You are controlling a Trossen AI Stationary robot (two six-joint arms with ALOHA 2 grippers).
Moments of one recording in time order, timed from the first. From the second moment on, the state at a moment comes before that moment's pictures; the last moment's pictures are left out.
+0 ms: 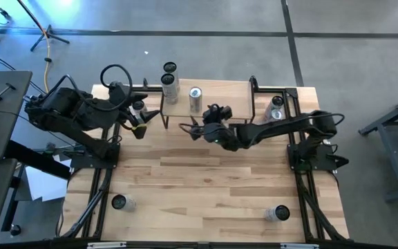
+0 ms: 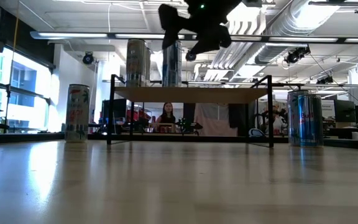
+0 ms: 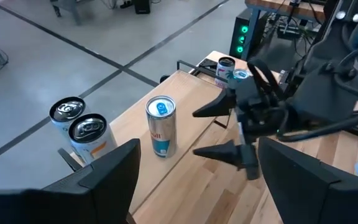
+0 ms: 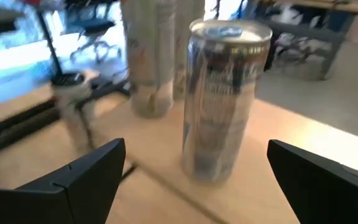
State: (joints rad) left arm -0.31 1.28 1.87 -1.27 -0.82 -0.54; right arm 0.06 1.77 1.31 -0.01 0.97 0.40
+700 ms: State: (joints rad) left arm -0.31 1.27 1.87 -1.31 -0.81 -0.54; right arm -0.04 1.87 1.31 0.25 1.06 0.25
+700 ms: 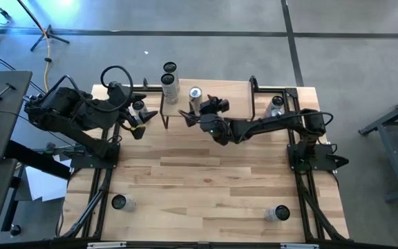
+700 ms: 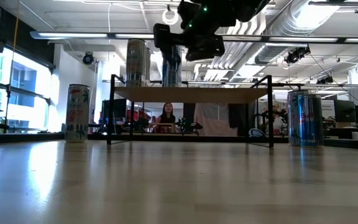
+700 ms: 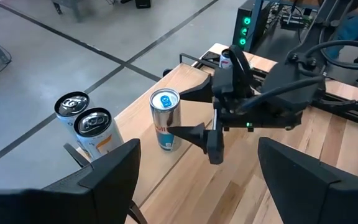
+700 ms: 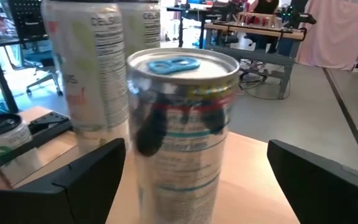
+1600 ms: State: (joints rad) left arm -0.31 1.28 1.87 -1.31 -0.81 -0.57; right arm -0.08 1.87 1.31 0.25 1.01 0.26
